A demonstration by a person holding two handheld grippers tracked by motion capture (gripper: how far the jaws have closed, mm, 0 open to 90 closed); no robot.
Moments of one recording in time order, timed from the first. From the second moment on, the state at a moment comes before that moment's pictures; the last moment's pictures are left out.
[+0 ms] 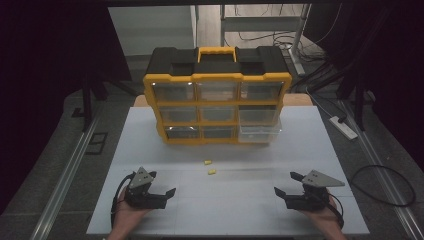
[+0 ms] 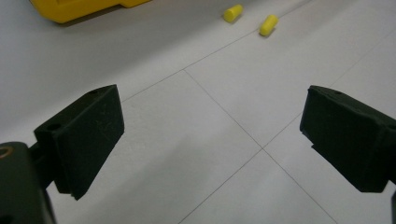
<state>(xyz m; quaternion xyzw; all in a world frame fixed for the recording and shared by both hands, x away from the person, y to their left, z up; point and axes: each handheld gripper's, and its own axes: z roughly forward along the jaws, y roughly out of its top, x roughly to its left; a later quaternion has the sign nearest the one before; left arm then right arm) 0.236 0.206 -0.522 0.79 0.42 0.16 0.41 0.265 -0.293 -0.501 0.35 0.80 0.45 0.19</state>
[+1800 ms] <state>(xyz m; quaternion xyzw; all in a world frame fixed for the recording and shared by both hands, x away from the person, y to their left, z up) 0.260 0.164 -0.489 0.83 0.37 0.13 0.40 0.265 -0.293 -0.503 0.35 0.80 0.45 0.18</state>
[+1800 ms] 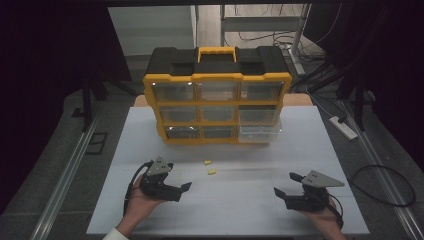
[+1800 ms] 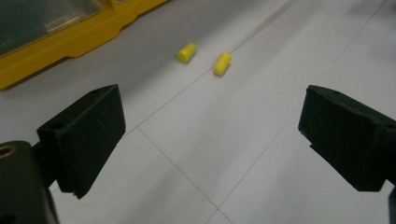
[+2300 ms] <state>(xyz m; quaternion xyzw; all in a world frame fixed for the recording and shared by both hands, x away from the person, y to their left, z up) 0.278 0.150 -0.484 0.84 0.36 0.12 0.39 0.265 -0.294 -0.503 0.35 0.80 0.45 0.18</state>
